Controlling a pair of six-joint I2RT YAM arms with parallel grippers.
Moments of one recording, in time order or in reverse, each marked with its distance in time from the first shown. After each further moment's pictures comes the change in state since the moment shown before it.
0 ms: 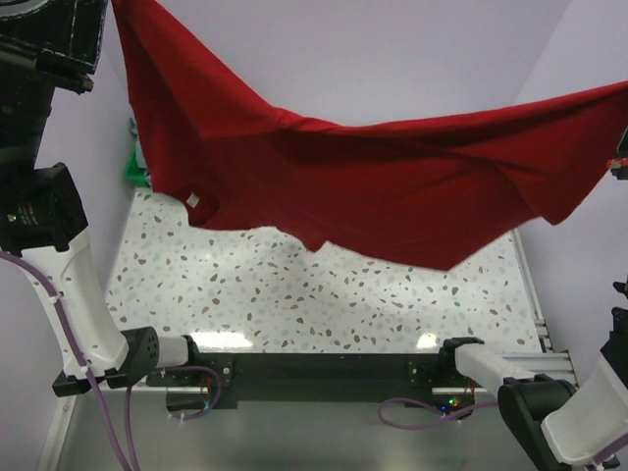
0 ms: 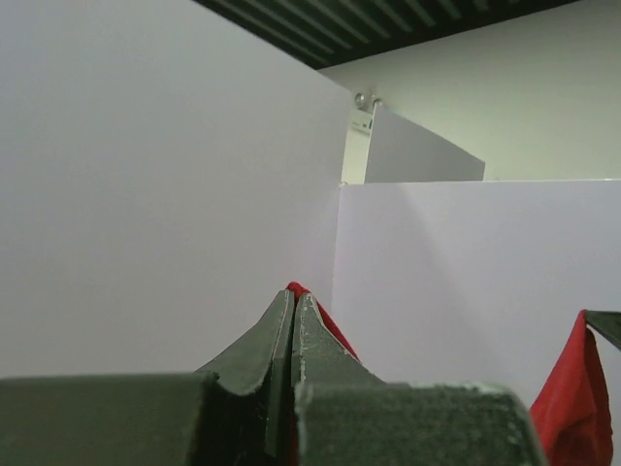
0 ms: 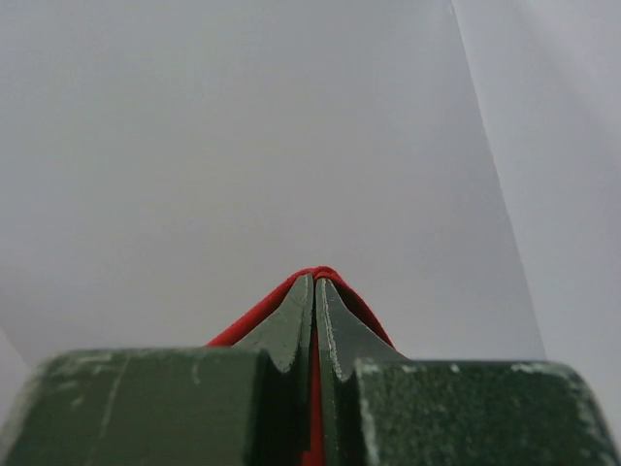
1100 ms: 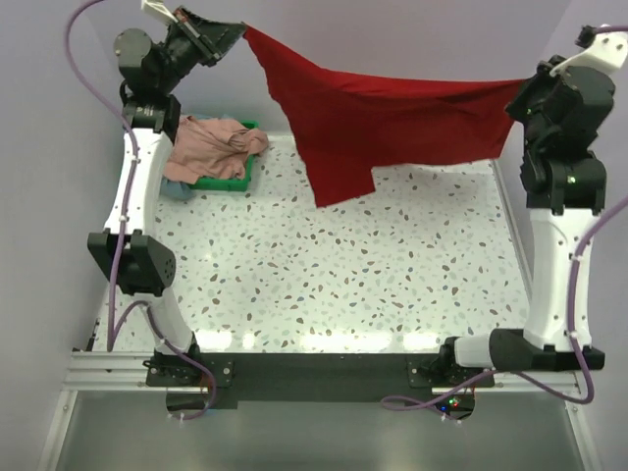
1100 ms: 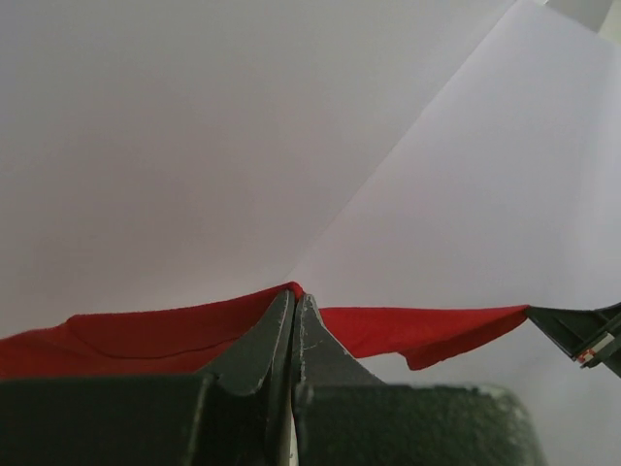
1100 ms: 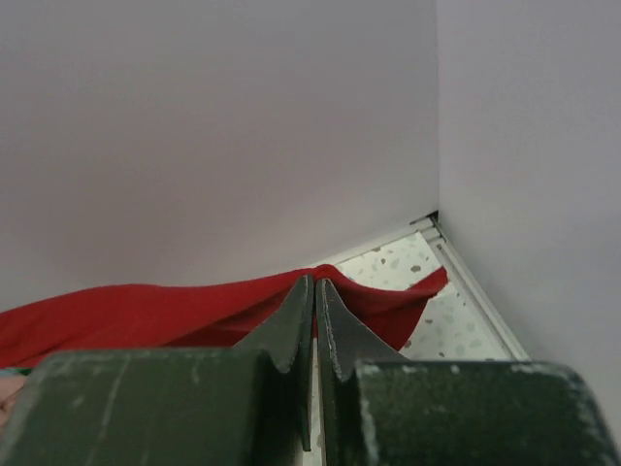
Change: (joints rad) left arm -0.208 0.547 -0.126 0.015 0.029 0.003; right arm -0.097 0.290 -0.383 0.076 0.042 -0.032
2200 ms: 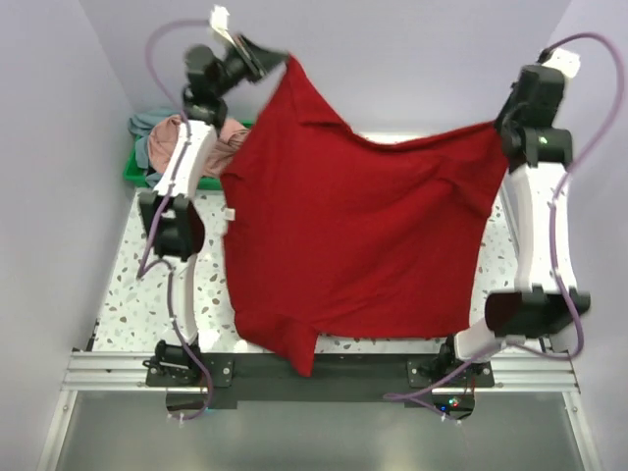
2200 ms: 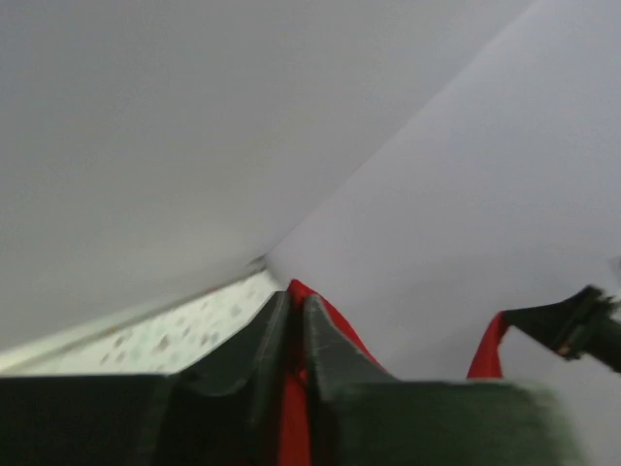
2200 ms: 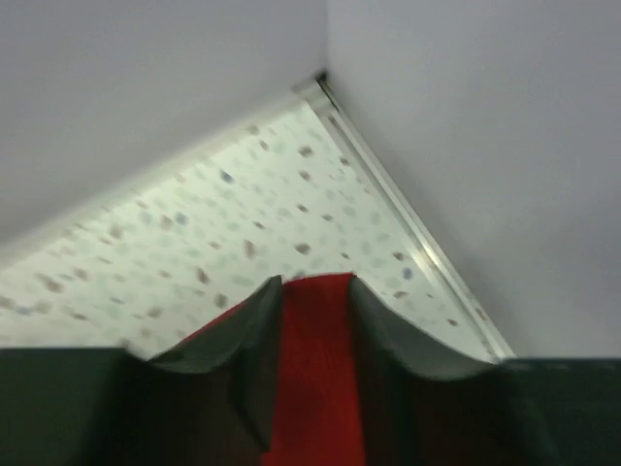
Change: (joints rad) left arm -0.085 0.320 0.210 0.101 0.025 -0.036; right arm -0.048 0.111 -0.041 -0.108 0.126 -0.055
